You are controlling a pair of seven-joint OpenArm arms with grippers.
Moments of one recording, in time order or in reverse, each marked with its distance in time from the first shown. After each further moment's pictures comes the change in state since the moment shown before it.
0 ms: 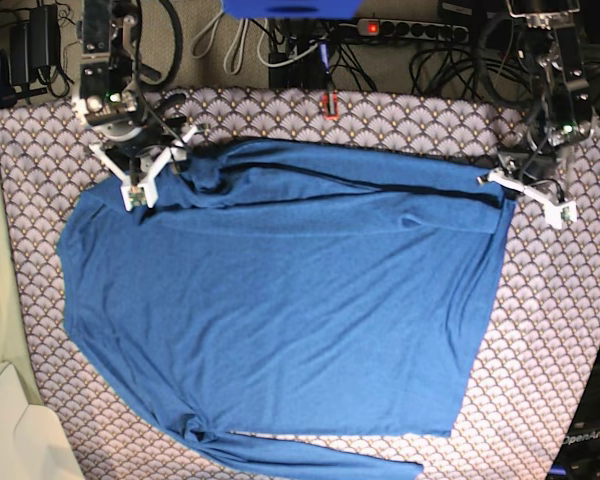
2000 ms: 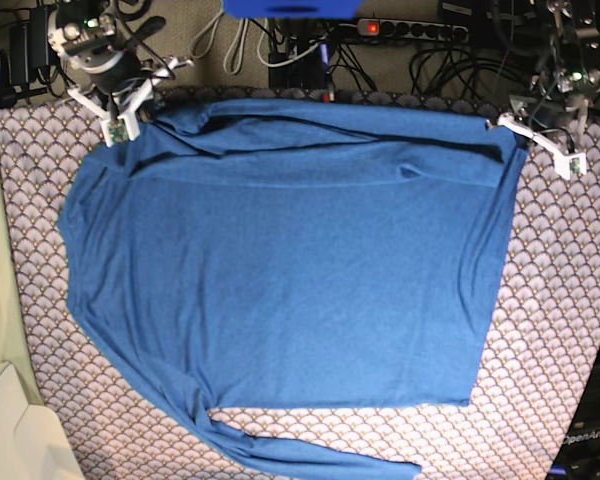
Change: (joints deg) left arm 14.0 -1.9 -2.9 9.1 0.0 -0.3 0.9; right arm -18.2 2.0 4.4 11.2 0.4 5.4 8.8
